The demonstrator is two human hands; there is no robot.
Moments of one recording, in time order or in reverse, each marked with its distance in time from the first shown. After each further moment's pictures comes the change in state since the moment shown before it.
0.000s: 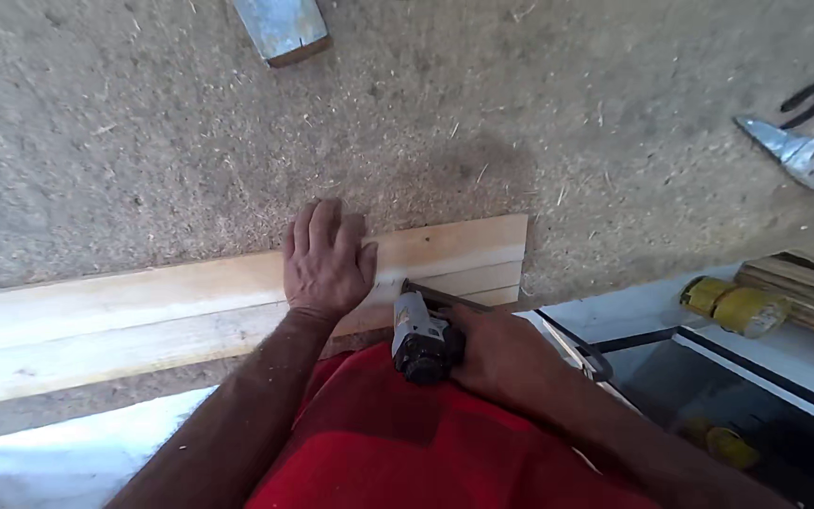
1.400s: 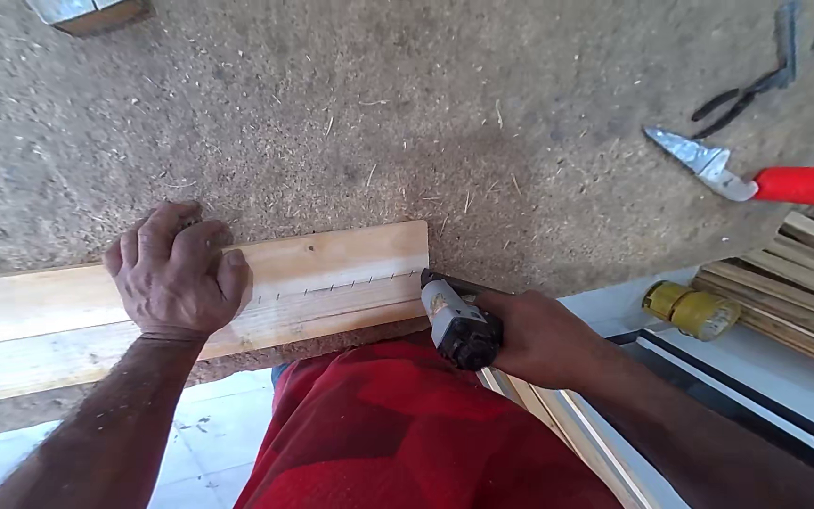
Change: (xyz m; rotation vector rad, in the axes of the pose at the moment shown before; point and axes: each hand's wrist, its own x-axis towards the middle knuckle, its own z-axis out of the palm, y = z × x) left_hand -0.004 0.000 0.000 0.037 0.025 -0.095; right_hand -0.014 0.194 -0.032 -0.030 0.098 -0.089
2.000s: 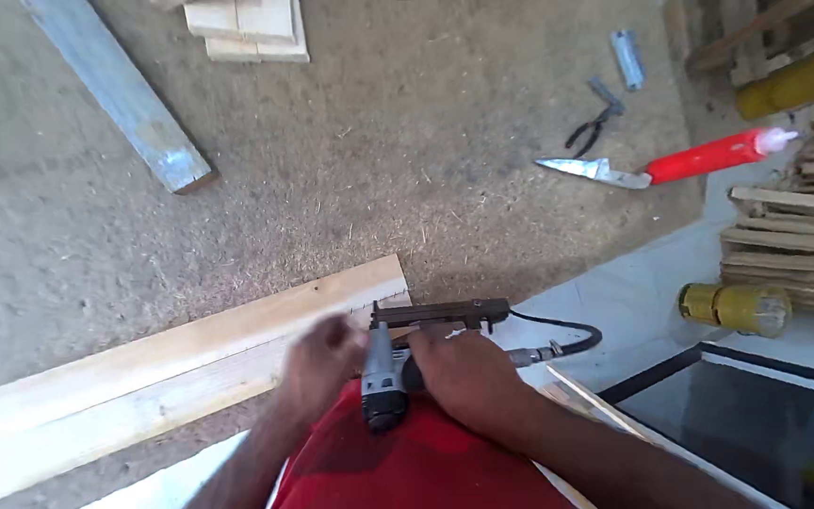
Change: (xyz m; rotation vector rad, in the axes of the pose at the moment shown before) left_hand -0.034 0.148 -0.087 -0.778 -0.638 -0.296; right_hand -0.062 -0.090 0.058 -0.119 0.390 -0.083
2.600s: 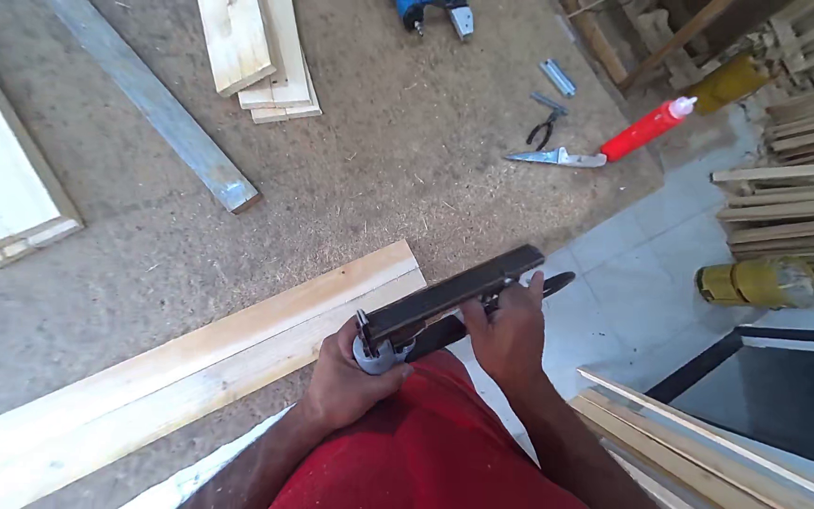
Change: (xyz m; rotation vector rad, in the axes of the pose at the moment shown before) left_hand -0.092 -0.012 -0.002 -0.344 -0.027 0.748; right_hand -0.053 -0.032 0.070 0.338 1.246 0.334
